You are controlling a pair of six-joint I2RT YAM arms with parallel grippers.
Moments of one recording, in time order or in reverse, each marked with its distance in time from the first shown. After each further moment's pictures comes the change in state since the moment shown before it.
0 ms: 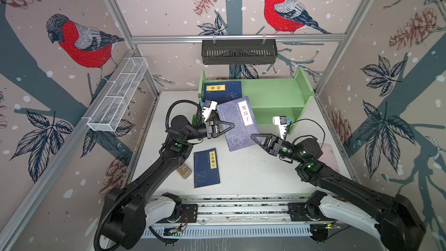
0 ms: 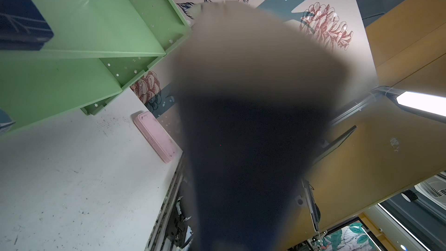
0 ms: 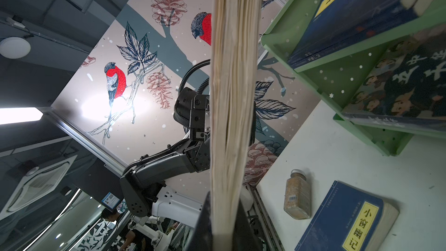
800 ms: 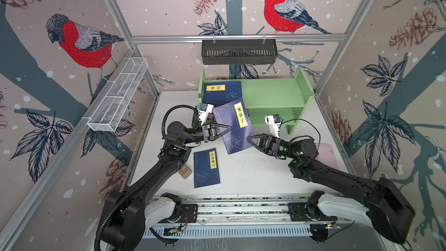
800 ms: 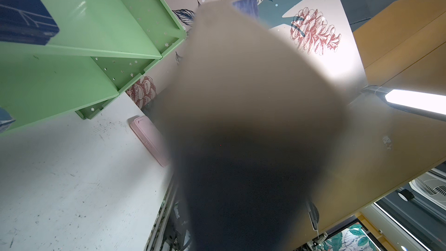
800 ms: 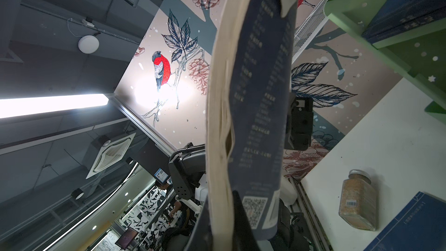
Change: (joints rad) left arm 0.022 -0.028 -0.079 0.119 0.004 -0.035; right arm 0.058 0.156 0.039 0.312 -0.117 0.181
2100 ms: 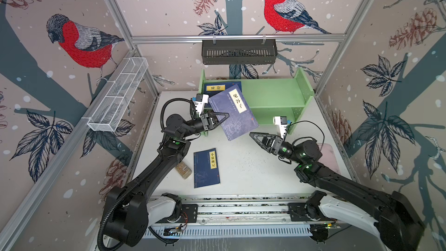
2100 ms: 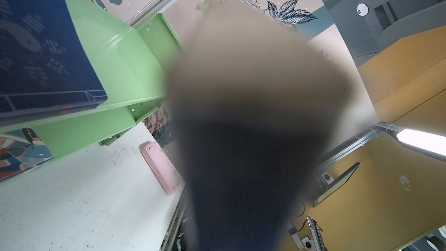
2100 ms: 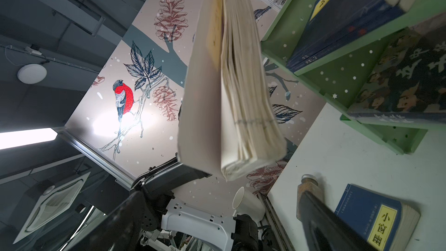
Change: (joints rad) left arm 0.030 0.052 0.113 -0.041 -0.109 -0.050; right arm -0.038 -0.126 -0.056 -0.229 0.193 -0.110
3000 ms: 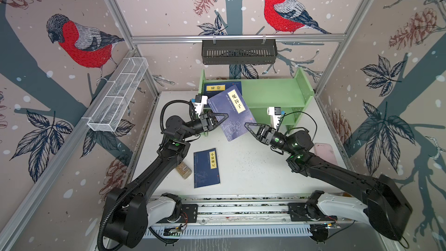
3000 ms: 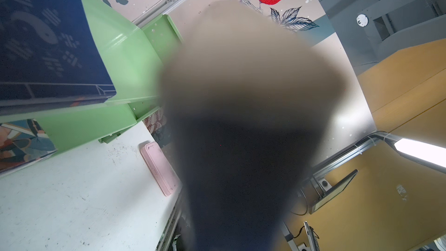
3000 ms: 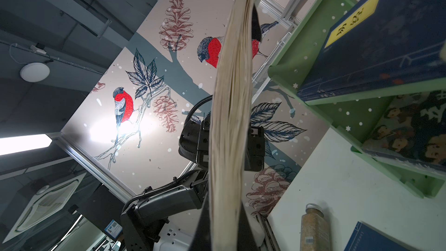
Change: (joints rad) left arm 0.002 -0.016 -0.034 0.008 -0.026 -0.030; right arm 0.018 0.166 0.160 0.033 0.026 -0.043
